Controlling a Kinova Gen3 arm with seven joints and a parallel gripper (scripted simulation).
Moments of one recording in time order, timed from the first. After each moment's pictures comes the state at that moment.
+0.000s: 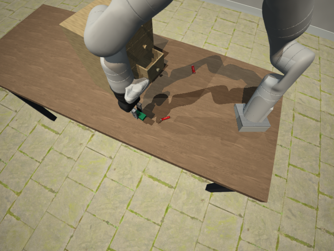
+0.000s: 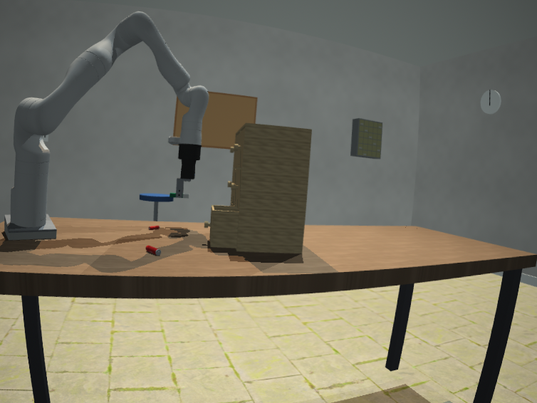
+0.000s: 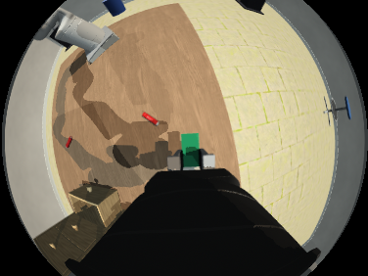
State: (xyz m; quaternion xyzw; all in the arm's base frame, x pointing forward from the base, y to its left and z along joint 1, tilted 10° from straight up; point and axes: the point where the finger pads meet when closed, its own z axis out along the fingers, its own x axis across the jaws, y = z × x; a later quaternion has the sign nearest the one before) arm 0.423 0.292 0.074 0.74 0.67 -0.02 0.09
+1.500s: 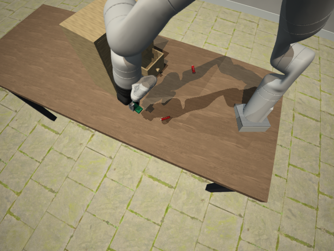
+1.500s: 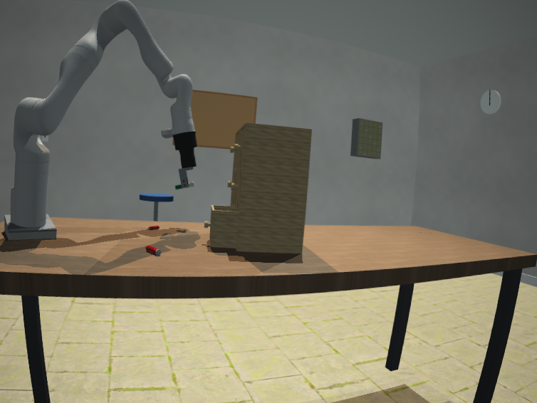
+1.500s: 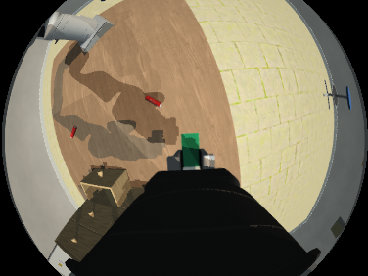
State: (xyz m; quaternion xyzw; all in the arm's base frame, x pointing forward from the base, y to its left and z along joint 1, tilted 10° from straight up) arm 0.434 0.289 0.110 0.73 0.66 0.06 0.17
